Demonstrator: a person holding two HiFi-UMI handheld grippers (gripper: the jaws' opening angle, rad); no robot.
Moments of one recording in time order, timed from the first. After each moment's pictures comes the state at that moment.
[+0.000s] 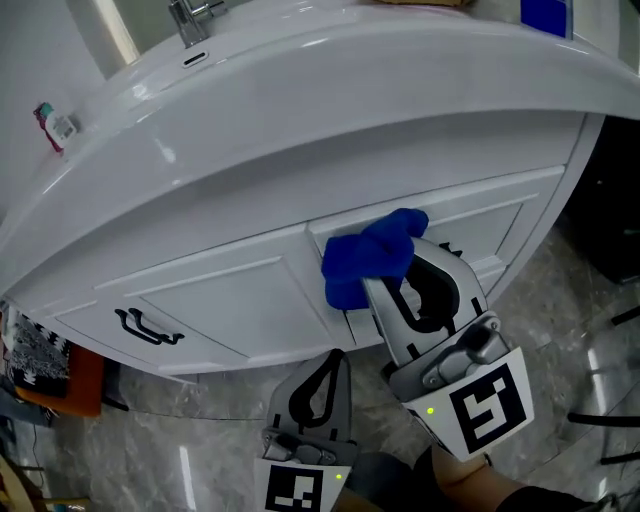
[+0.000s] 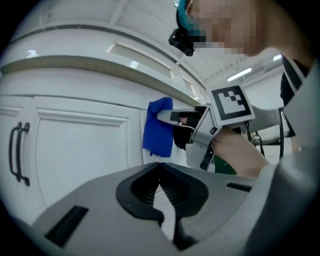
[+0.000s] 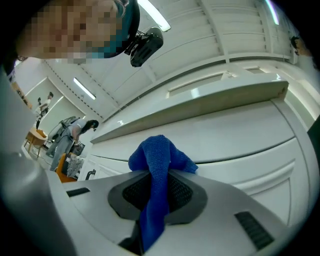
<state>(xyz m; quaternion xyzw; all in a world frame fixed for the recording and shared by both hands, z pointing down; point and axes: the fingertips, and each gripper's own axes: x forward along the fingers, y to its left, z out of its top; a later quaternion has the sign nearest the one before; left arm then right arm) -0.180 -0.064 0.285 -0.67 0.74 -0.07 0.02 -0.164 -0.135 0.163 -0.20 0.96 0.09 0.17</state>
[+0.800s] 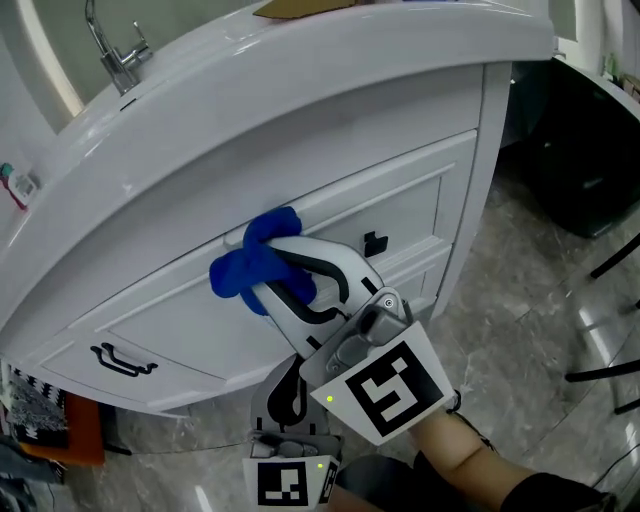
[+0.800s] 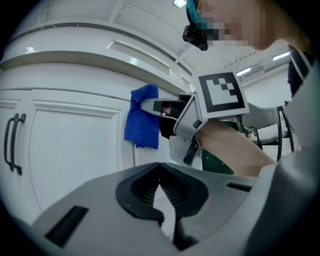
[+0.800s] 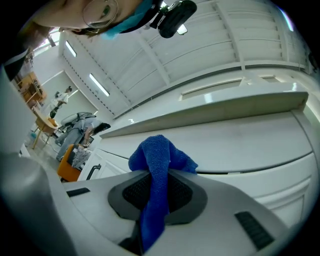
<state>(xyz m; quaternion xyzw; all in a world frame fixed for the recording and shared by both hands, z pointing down) -0.160 -0.071 0.300 -0.71 0.71 -0.04 0.02 -0.187 -0.117 0.168 -0.17 0.96 0.16 0.14</state>
